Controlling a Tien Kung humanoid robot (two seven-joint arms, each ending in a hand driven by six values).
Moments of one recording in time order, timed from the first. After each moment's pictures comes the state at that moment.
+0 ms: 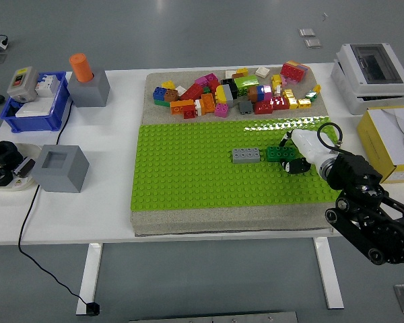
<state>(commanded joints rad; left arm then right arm) -0.09 0.11 -1.70 -0.18 1.65 0.01 0.21 0.51 -0.20 0.88 1.07 -2.09 -0.02 -0.28</state>
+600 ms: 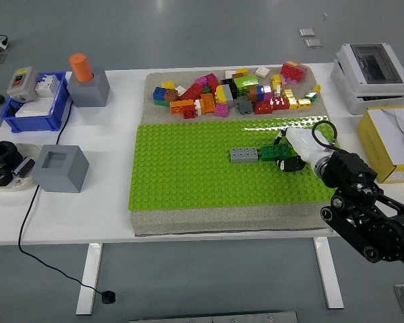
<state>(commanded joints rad) -0.09 0.11 -1.70 -0.18 1.65 0.01 0.21 0.52 -0.19 0.87 1.07 -2.08 -0.02 -0.28</state>
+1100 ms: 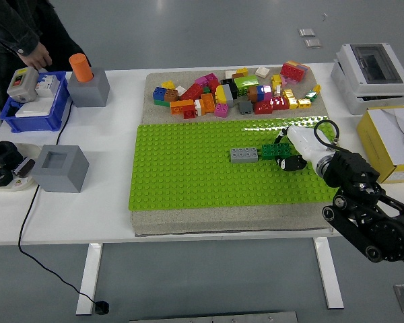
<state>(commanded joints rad) -0.09 0.11 -1.70 -0.18 1.65 0.01 0.21 0.52 -0.19 0.87 1.08 -2.07 -0.03 -0.27</state>
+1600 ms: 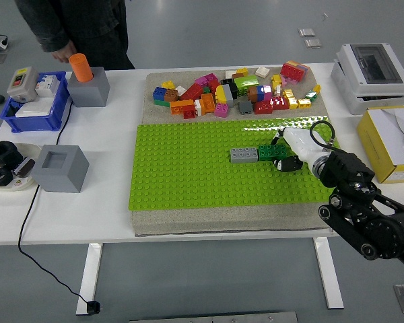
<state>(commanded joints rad) -0.09 0.11 -1.70 -0.18 1.65 0.01 0.21 0.54 -0.18 0.86 1.04 -2.05 -0.04 -0.26</state>
